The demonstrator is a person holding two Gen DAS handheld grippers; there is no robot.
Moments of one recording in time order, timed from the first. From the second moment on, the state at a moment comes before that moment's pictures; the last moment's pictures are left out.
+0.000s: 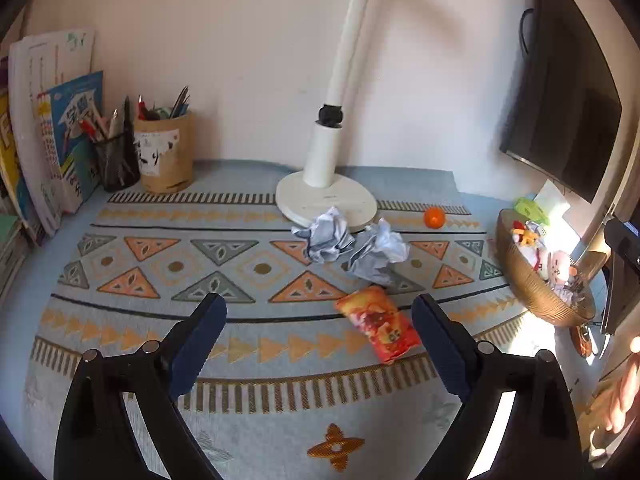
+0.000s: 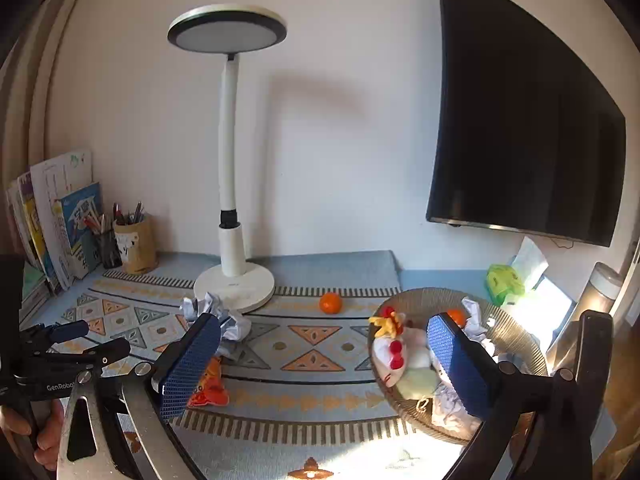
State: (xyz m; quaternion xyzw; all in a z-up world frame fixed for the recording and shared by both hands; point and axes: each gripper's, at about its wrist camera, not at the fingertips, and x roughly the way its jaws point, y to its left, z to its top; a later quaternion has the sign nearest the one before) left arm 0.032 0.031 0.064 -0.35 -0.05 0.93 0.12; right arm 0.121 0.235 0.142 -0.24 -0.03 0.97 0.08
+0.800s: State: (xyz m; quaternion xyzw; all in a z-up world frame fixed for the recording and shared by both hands) left arm 0.029 0.022 0.001 -0.39 -0.01 0.92 0.06; right arm 0.046 0.261 0.009 -0.43 0.08 0.90 0.03
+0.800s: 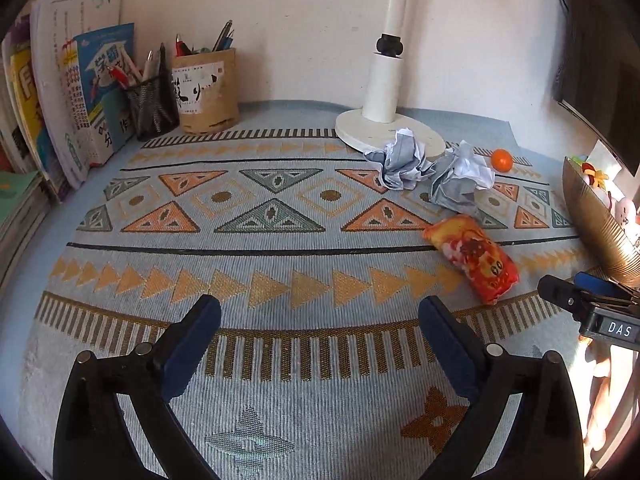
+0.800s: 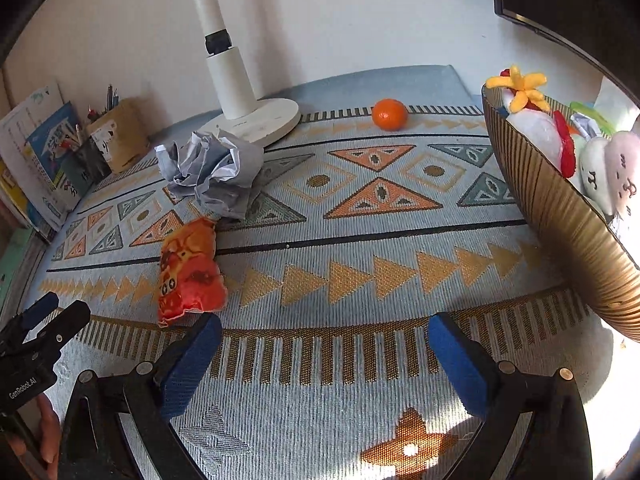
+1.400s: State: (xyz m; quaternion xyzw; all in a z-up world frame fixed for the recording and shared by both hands) left arm 0.028 0.022 -0.001 -0.39 -0.01 0.92 0.06; right arm 0.043 0.261 0.004 -0.44 0.08 0.89 0.03
